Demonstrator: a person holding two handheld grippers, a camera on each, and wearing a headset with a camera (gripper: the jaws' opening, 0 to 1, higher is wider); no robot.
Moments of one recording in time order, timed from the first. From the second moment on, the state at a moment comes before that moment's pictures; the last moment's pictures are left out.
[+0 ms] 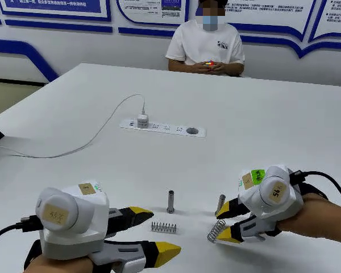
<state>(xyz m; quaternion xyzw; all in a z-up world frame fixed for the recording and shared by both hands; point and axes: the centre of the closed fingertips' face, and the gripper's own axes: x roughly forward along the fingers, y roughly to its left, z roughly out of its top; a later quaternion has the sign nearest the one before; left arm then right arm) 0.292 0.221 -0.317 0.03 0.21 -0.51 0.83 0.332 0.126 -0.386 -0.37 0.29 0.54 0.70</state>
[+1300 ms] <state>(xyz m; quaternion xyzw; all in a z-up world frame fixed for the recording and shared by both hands) 0.287 0.217 -0.321 0.03 0.22 -0.51 0.83 0.315 0.120 -0.405 -0.37 0.38 0.54 0.65</state>
